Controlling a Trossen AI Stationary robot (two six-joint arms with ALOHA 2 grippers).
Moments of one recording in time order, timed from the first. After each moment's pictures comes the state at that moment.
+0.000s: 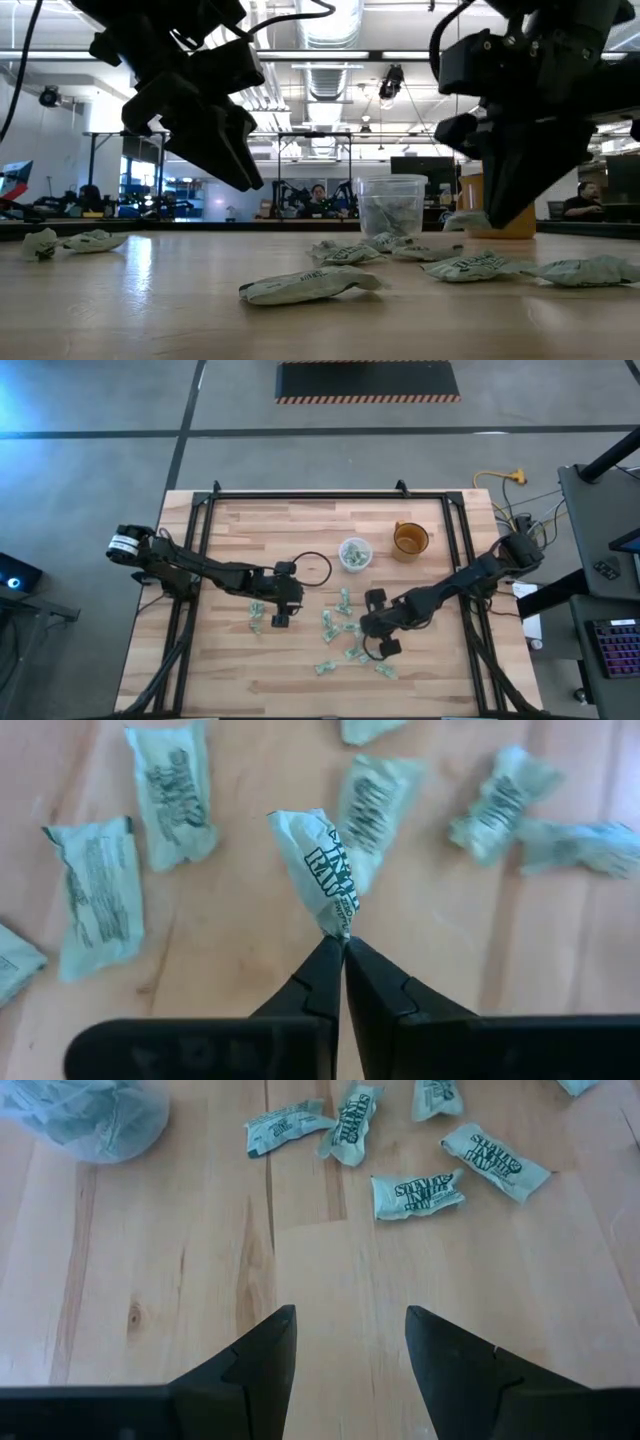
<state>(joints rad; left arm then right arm) -0.16 1.49 0.78 -0.12 -0.14 0.00 0.40 1.66 0.90 -0.41 0.14 0.17</state>
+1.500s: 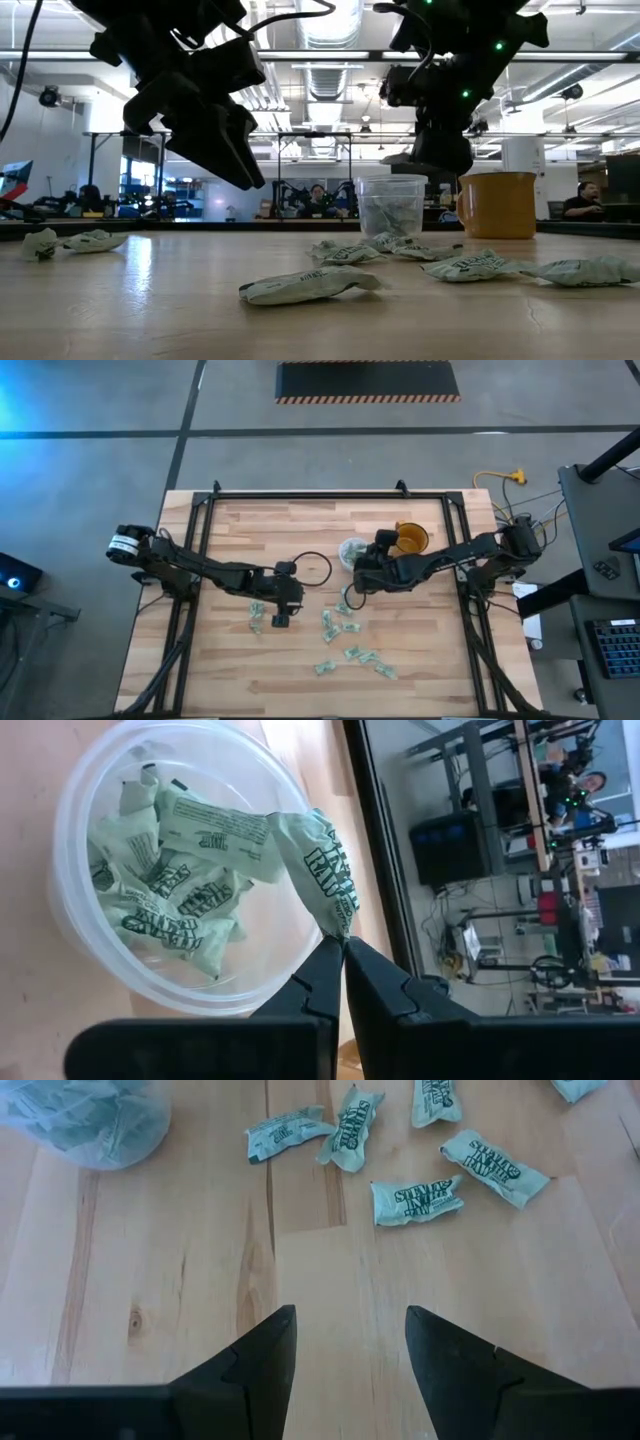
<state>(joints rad) -0.16 1.49 0.78 -0.11 -0.14 0.01 0.10 1.64 0.99 -0.59 0.94 0.07</state>
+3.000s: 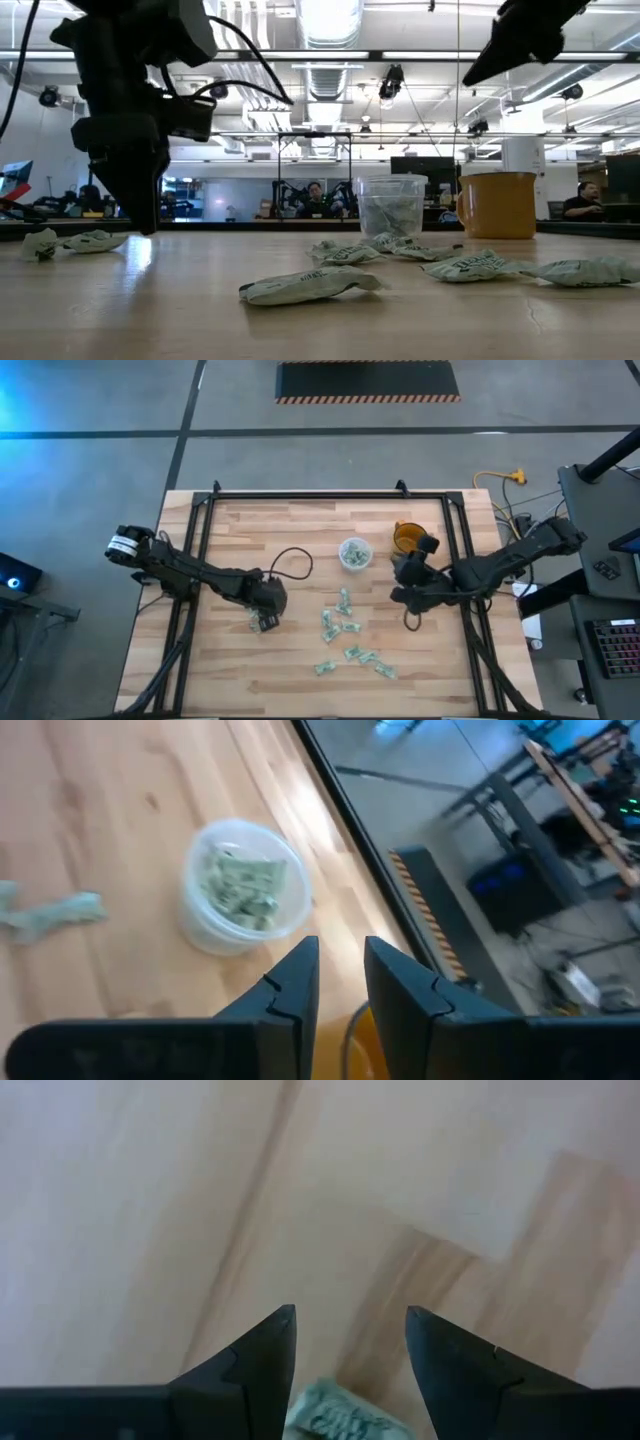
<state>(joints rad) -0.23 1.49 0.78 -0.59 -0.16 -0.63 0.40 1.20 0.93 -0.87 0.97 0.43</state>
